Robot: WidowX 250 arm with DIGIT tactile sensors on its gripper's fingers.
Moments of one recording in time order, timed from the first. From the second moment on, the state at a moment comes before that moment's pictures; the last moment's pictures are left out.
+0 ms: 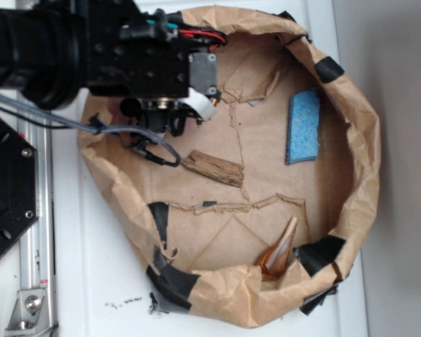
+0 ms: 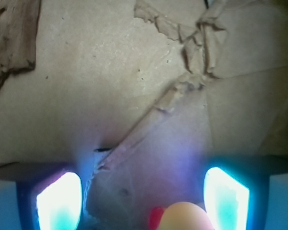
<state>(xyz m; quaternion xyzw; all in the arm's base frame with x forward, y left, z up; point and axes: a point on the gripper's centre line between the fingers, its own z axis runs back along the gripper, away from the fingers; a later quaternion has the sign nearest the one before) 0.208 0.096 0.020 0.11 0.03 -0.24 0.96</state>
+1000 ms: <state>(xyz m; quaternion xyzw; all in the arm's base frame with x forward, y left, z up) 0.195 0.121 0.030 0.14 0.03 -0.20 0.97</state>
